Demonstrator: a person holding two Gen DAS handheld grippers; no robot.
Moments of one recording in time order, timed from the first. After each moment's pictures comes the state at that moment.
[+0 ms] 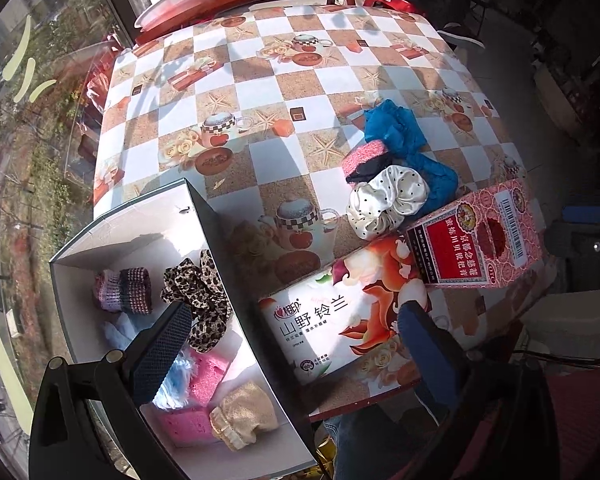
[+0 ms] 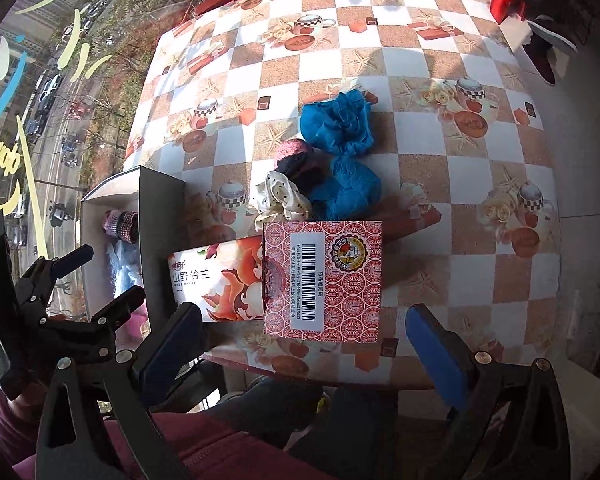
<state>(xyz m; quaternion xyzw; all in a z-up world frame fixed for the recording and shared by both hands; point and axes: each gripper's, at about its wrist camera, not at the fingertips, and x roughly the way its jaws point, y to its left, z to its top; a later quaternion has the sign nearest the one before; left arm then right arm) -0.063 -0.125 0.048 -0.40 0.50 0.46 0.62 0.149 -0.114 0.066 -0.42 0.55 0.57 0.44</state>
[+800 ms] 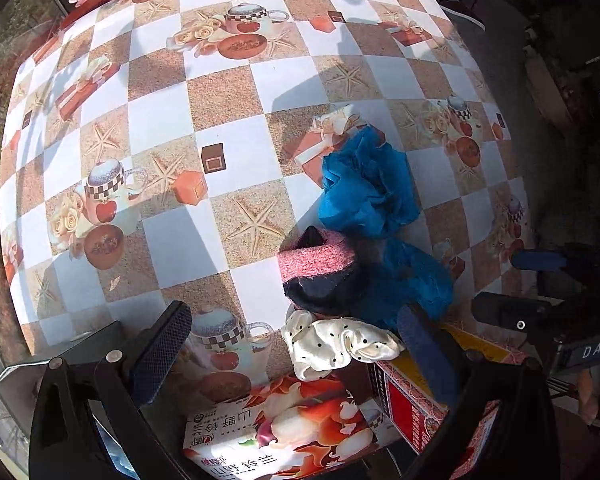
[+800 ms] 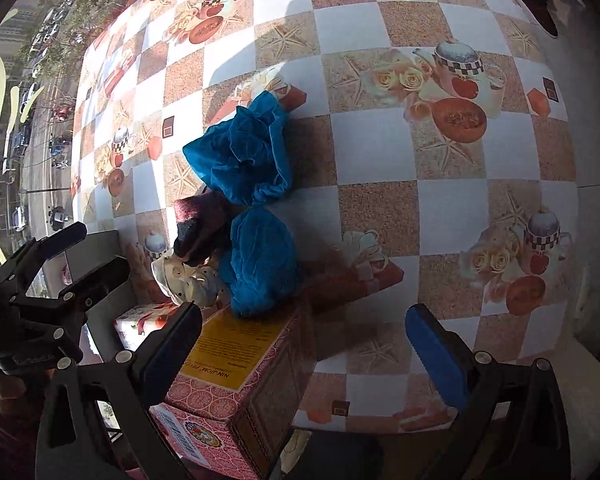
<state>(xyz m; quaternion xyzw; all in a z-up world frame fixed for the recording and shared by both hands) 0.024 0.020 -0.037 -0.47 0.53 0.37 0.60 0.201 -0.003 -0.044 -0.47 0.61 0.51 0.38</state>
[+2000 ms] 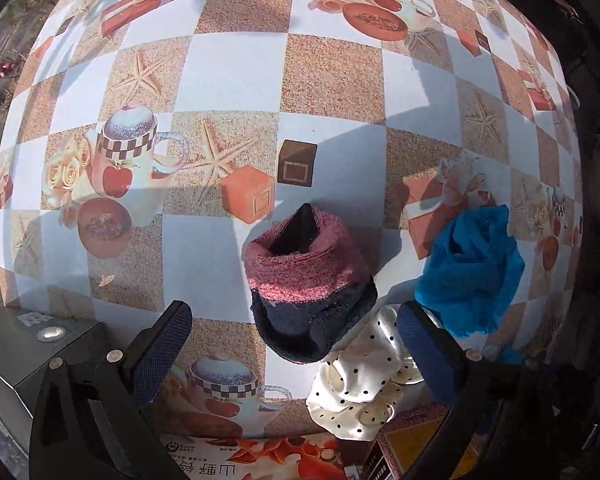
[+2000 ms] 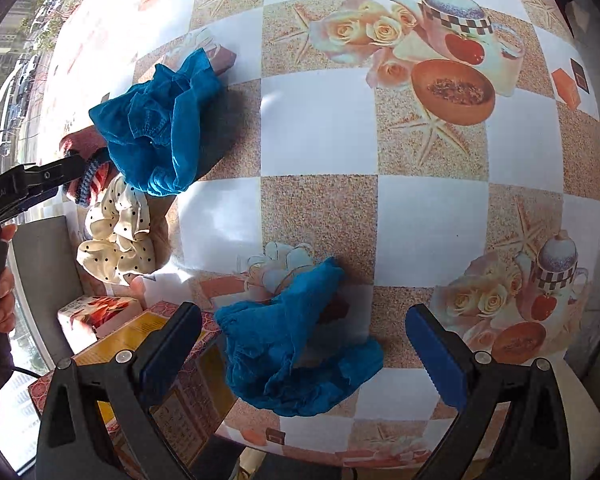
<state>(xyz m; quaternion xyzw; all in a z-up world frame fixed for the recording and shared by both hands) -0.003 0.063 -0.100 -0.57 0.48 0.47 0.47 0.230 -0.027 -0.114 -0.53 0.58 0.50 0.37</state>
